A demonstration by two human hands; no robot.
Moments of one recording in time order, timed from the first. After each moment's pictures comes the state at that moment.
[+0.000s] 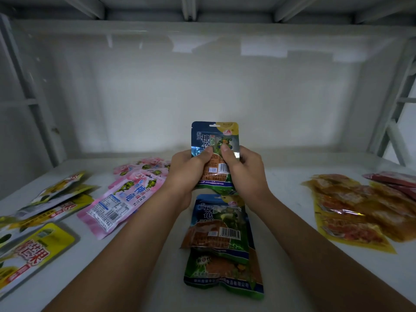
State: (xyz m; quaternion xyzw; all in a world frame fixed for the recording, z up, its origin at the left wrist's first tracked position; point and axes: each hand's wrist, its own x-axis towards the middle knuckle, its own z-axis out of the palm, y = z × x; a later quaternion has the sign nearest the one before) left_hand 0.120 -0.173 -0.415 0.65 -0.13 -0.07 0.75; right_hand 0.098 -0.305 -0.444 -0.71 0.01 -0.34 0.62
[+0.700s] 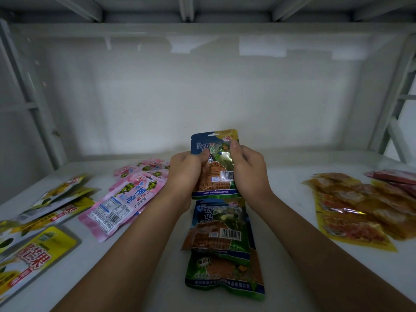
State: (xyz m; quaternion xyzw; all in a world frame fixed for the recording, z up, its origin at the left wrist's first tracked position) left_hand 0.122 -0.175 -0.414 0.66 -0.09 -0.05 0.74; right_hand 0.096 -0.303 -0.440 -0.71 0.03 -0.35 0.61
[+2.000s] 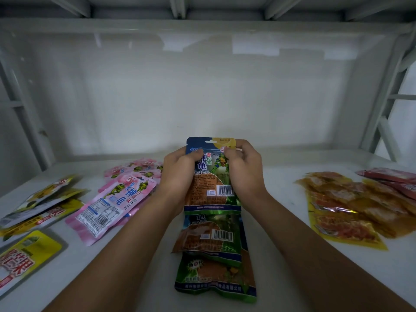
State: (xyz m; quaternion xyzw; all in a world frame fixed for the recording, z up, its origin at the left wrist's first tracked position) left_hand 0.121 -0.179 -0.419 0.64 -0.13 -0.03 0.76; right_hand 0.093 -0.302 -0.432 -0.66 0.05 -0.35 0.66
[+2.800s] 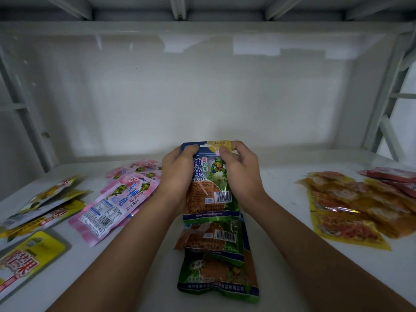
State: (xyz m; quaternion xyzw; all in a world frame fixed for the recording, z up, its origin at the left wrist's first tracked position) left_hand 0.120 -0.179 -0.415 0.62 -0.11 -0.02 0.78; right_hand 0.093 -0.293 -0.436 -0.67 0.03 -0.33 0.66
